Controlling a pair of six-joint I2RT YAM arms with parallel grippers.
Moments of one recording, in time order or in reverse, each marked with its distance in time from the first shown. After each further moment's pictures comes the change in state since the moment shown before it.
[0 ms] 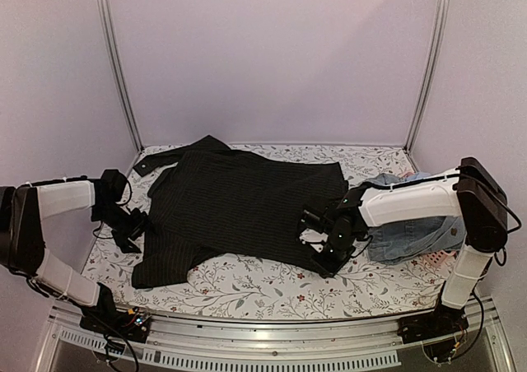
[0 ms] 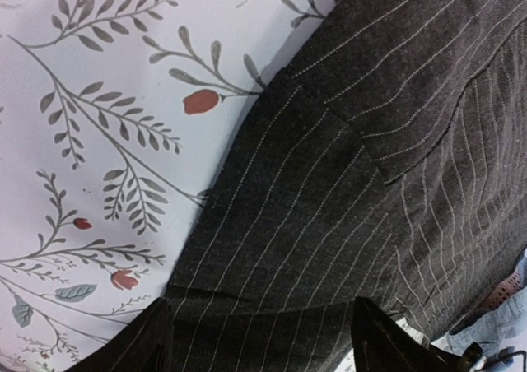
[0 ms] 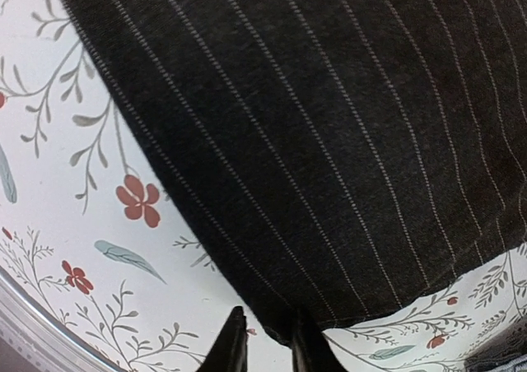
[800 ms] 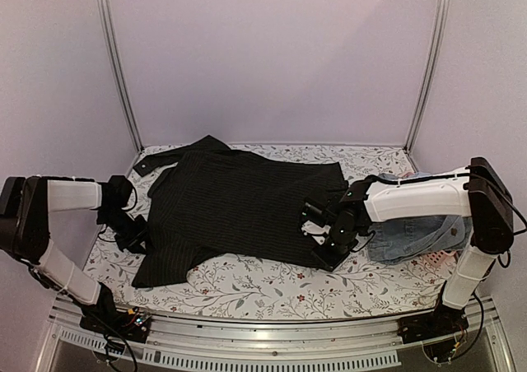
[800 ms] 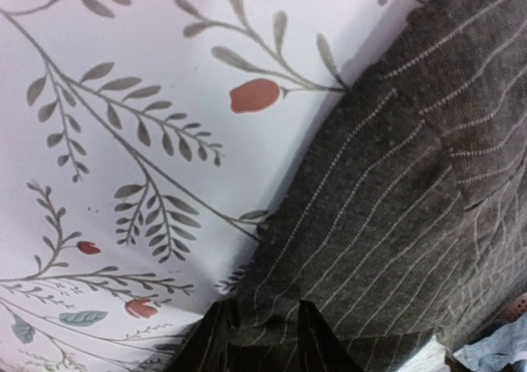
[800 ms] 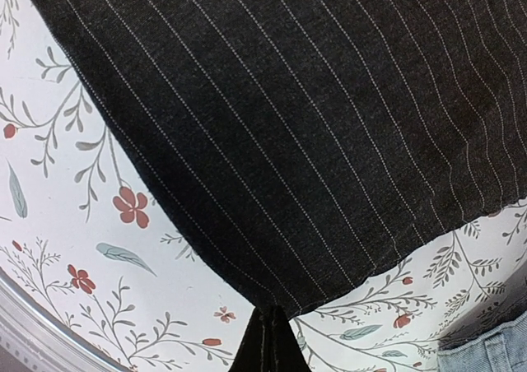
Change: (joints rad) left arm -0.019 0.071 -0.038 0.035 -0.053 -0.009; right arm 0.000 -0.039 0.035 -0.040 0.095 0.041
